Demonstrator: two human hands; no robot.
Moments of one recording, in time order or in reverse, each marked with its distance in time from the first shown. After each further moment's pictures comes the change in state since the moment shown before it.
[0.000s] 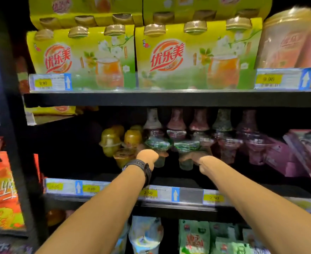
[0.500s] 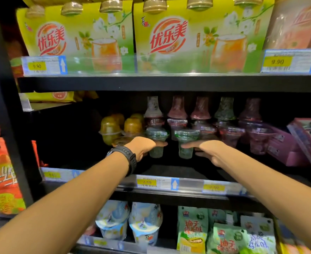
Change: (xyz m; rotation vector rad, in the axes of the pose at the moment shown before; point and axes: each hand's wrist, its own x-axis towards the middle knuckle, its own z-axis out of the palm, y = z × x) left_hand -0.013 0.007 -0.013 -0.043 -0.092 -0.100; right_hand 0.014 0.010 -0.022 0.057 0.067 0.080
